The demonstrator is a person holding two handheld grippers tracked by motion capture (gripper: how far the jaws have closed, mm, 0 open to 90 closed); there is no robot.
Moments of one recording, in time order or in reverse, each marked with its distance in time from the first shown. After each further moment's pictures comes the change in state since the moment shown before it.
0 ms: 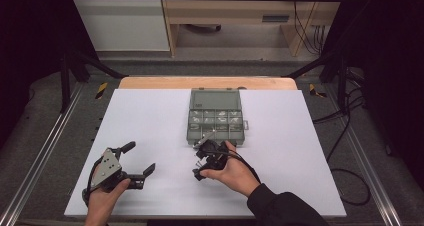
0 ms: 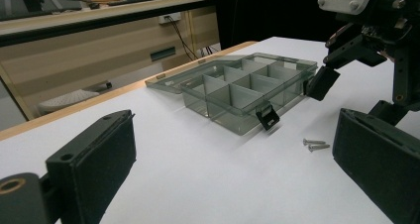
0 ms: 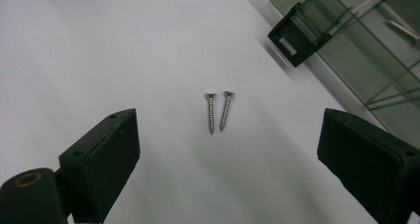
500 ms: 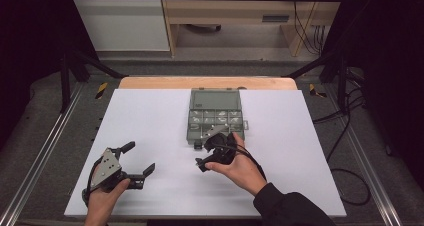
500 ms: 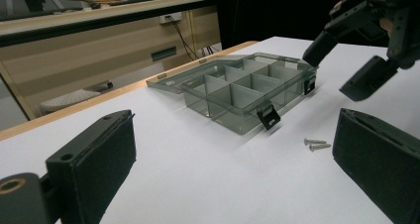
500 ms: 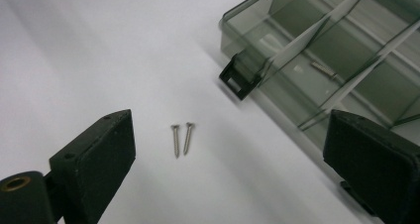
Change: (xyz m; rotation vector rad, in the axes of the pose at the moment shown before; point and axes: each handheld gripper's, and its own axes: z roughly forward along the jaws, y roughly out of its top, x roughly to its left) left arm 0.000 0.000 0.000 -0.001 0.003 0.000; right arm -0.014 -0.002 -0.025 -0.164 -0.067 0.035
